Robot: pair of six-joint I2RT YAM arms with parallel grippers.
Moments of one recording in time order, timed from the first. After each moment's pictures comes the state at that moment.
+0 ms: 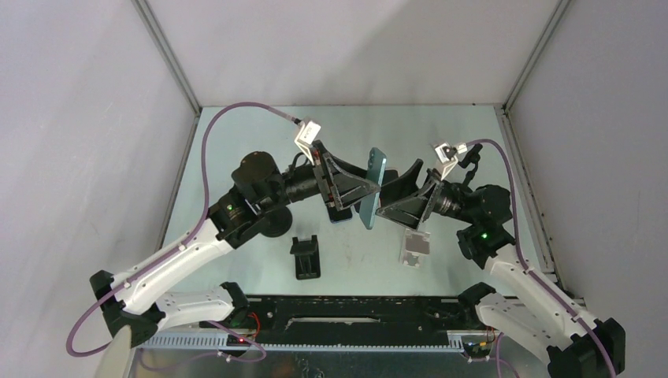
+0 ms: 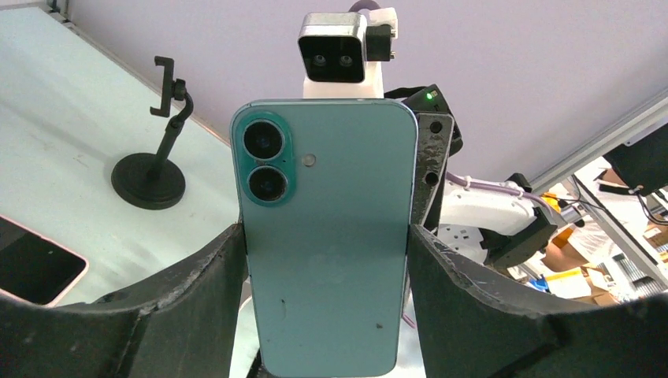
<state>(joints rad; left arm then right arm) -0.90 1.06 1.14 0.04 0.34 -0.67 0.49 0.84 0.62 0.63 -0.84 1.02</state>
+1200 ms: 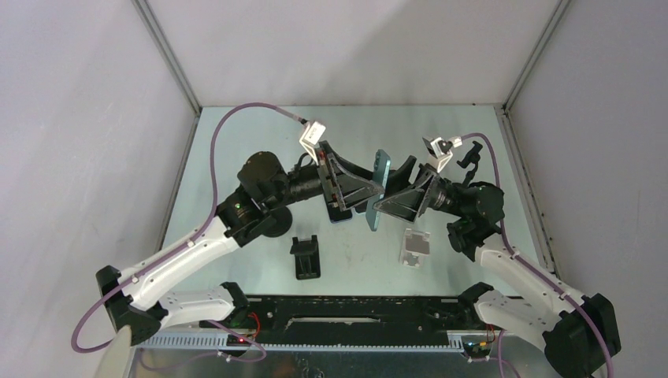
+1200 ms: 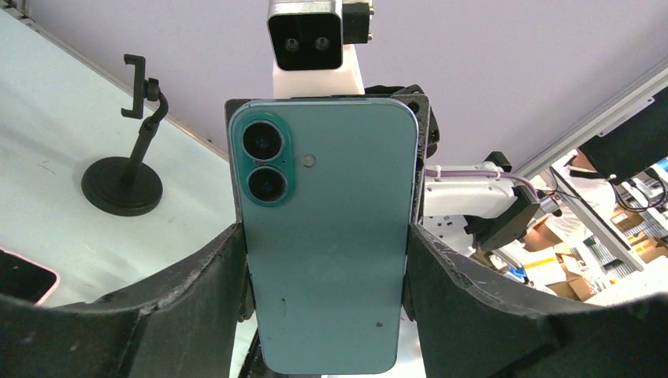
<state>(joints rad) -0.89 1.09 1.11 0.13 0.40 -0.70 0.53 0.97 0.62 0.95 -0.84 1.20</state>
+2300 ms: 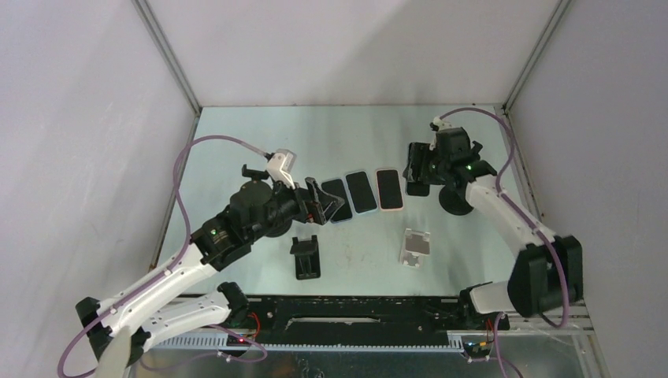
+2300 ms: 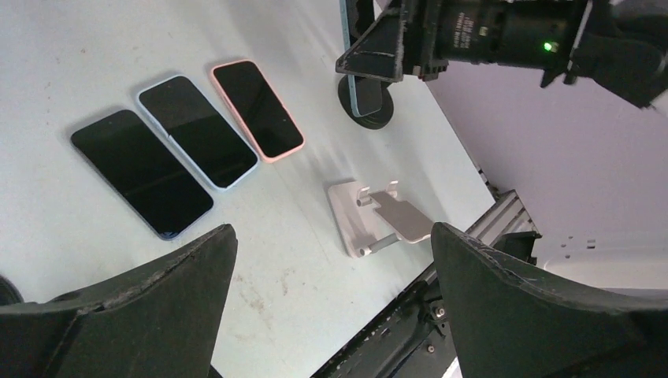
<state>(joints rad) -0.85 0.84 0.87 -0.26 -0.08 -0.59 0.29 1.33 1.04 -0.41 -0.08 0.38</state>
